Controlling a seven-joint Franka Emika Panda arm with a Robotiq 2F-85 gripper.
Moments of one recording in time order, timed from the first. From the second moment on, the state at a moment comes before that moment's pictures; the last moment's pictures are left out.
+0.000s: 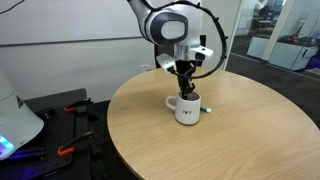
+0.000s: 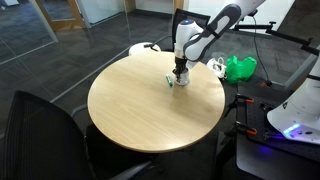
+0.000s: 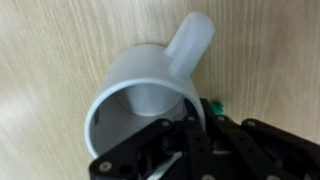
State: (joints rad) arm -0.08 0.47 -0.10 -2.12 -0.02 2.65 0.12
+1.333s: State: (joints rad) arm 0.07 0.40 0.03 -2.20 0.02 2.70 0.11
